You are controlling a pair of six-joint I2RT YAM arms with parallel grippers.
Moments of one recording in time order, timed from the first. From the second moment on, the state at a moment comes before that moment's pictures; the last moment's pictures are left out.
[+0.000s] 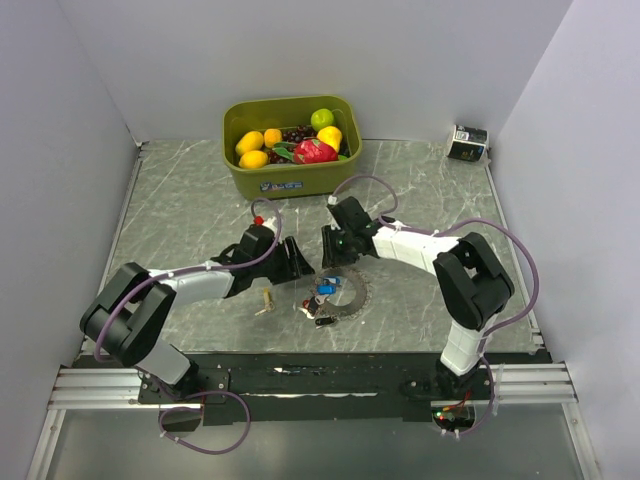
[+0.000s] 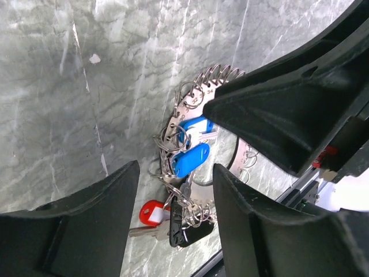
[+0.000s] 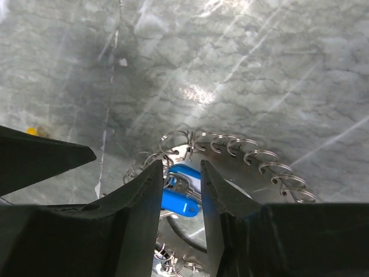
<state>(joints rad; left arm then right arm) -0.61 1.52 0.67 0.19 0.25 -0.84 0.63 1.78 1.13 -0.34 -0.13 0.47</state>
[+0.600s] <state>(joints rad) -0.61 1.52 0.66 0.19 0.24 -0.83 0.67 1.85 1.18 -0.36 -0.09 0.47</state>
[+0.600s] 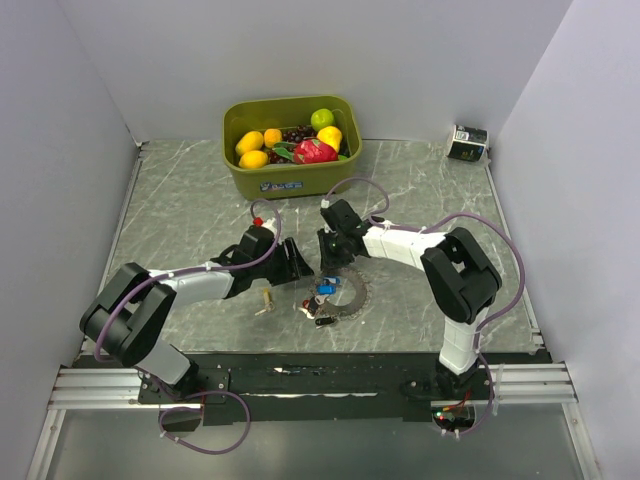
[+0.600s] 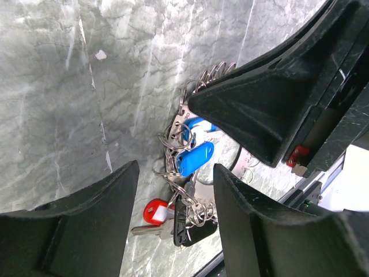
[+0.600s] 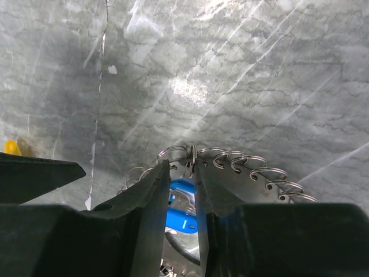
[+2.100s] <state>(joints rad) -0.57 1.00 0.67 0.06 0.32 -0.38 0.68 1.32 1.10 -0.37 -0.15 0.13</state>
